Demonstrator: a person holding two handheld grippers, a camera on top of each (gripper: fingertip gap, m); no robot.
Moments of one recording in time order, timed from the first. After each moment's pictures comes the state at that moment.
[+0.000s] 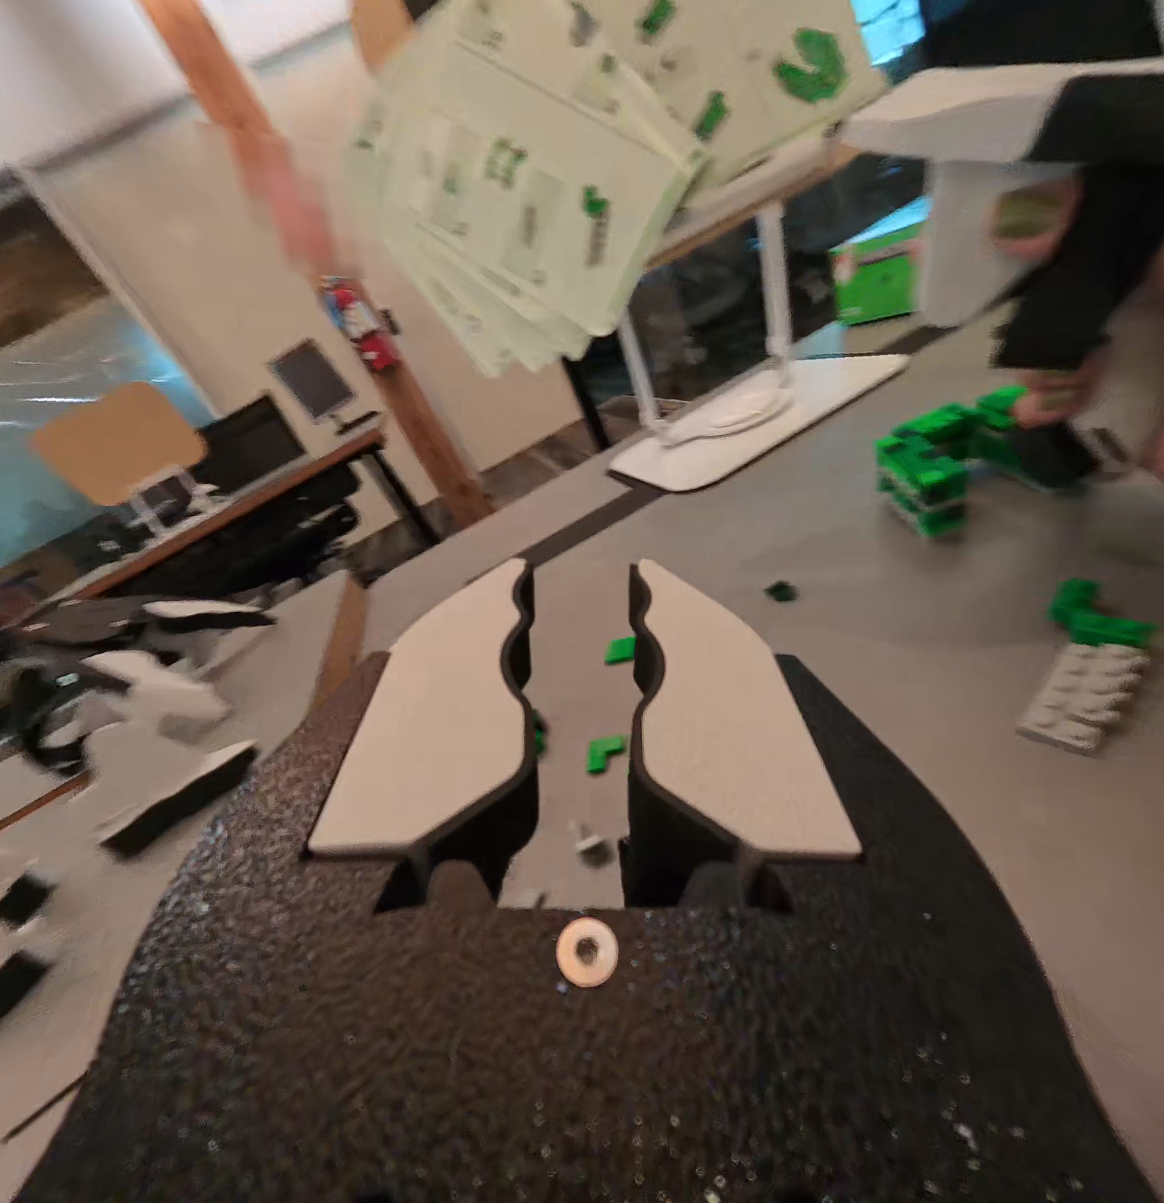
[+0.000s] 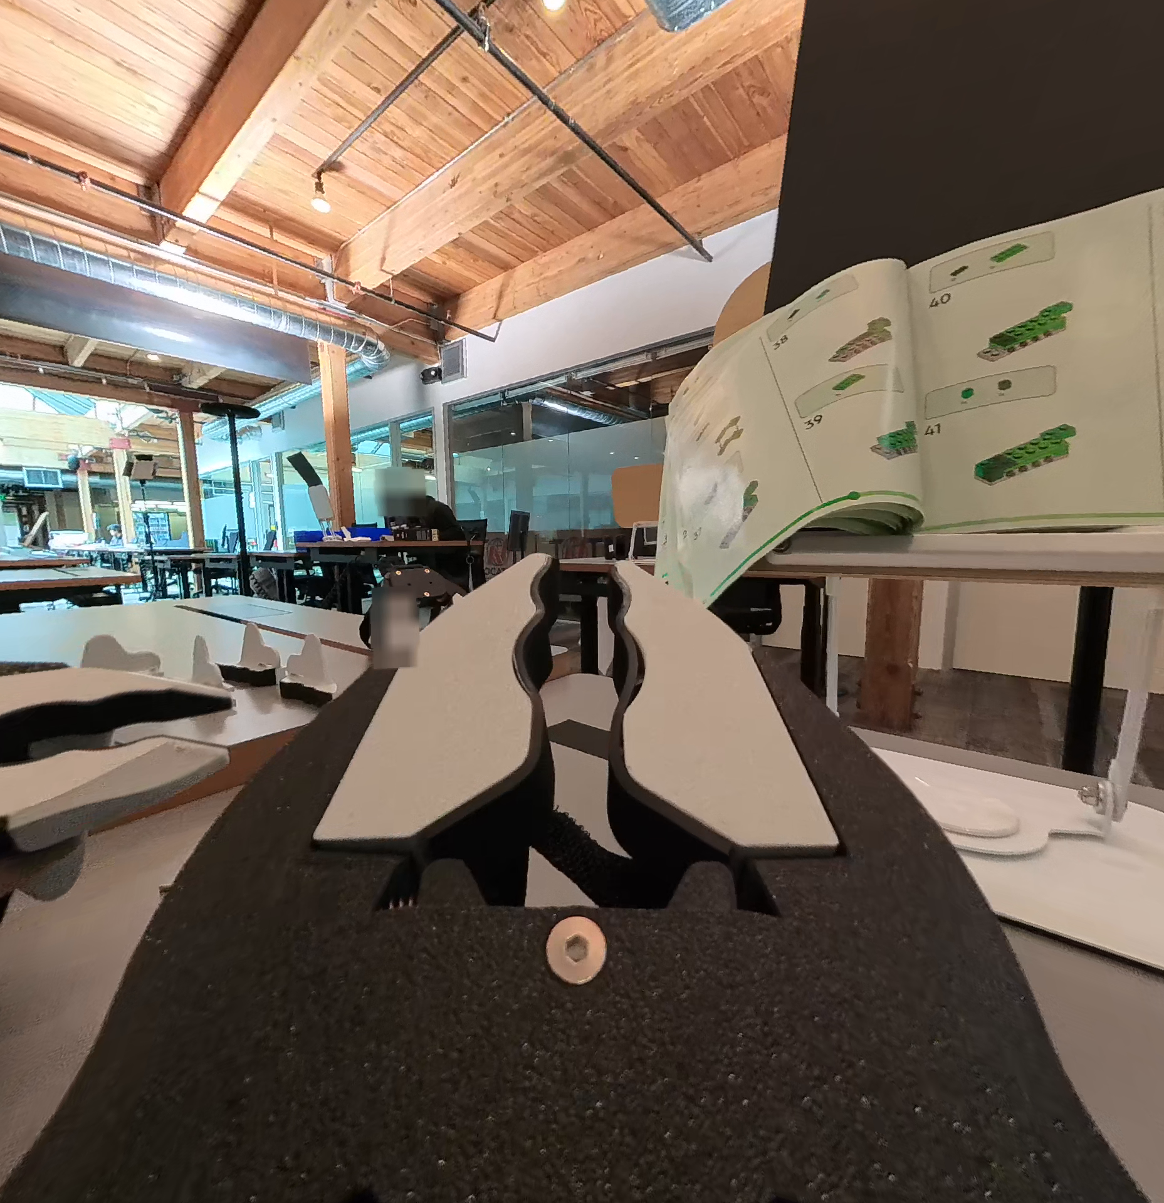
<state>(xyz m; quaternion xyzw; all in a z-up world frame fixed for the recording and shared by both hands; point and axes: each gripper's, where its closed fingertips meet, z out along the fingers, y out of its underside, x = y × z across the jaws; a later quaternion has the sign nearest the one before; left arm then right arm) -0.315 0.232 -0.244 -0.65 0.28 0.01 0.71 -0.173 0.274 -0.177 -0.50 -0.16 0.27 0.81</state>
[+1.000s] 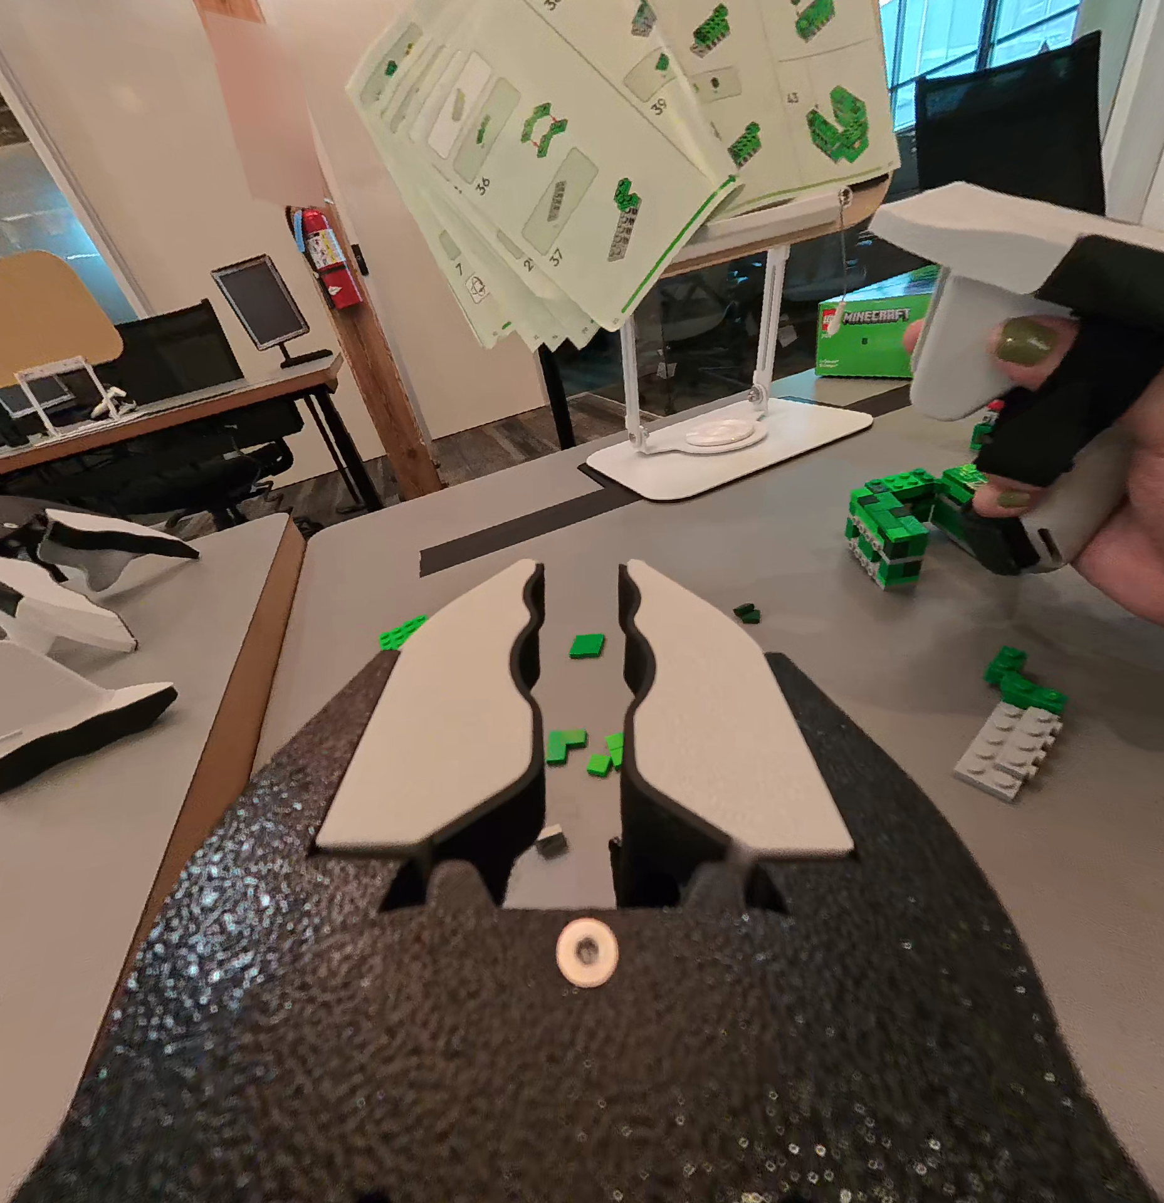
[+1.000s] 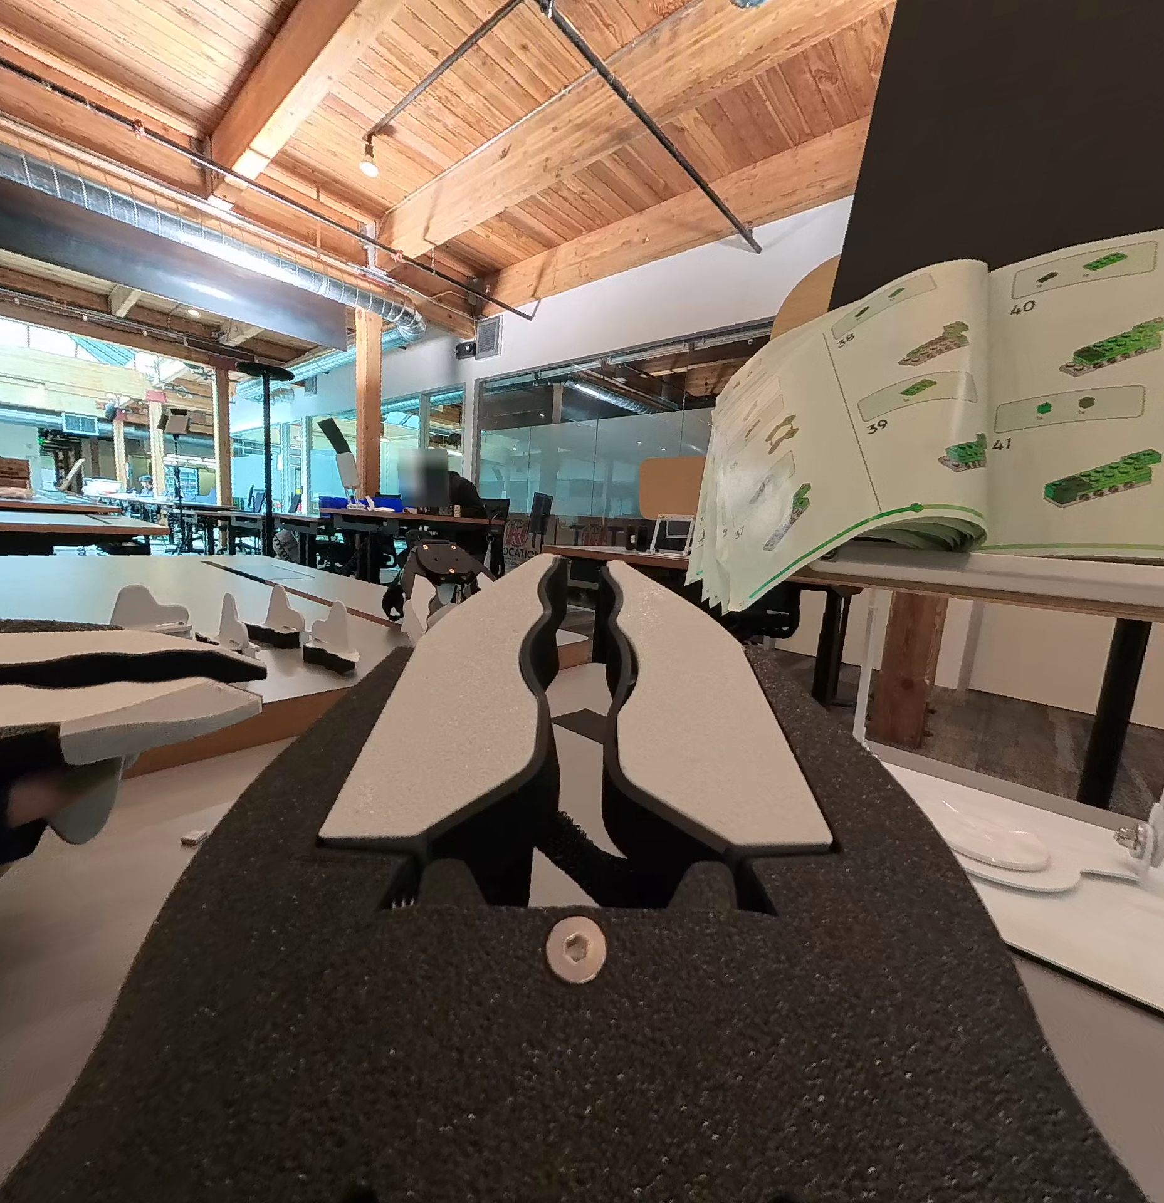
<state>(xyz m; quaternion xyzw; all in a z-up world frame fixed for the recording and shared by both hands) -0.321 0.235 -0.246 -0.68 0.21 -0.07 0.70 -0.190 0.268 -0.180 -0.50 -0.21 0.26 0.80</state>
